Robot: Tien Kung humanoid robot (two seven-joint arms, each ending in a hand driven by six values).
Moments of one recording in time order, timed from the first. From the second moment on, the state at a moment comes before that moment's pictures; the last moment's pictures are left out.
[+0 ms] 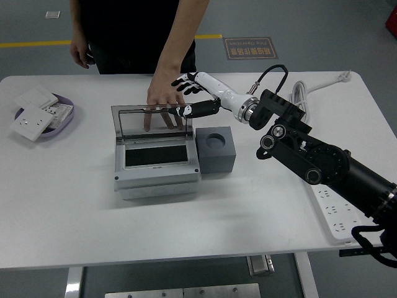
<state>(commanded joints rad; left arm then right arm) 0.04 0.11 -1.19 -0.18 1.27 -0.02 0.22 0.82 -0.16 0.69 1.03 -1.45 0.01 -0.04</state>
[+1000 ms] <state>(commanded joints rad) 0.05 0.11 -1.18 -0.18 1.26 -0.02 0.21 0.69 -0.23 0.63 1.32 -1.46 -0.03 -0.07</state>
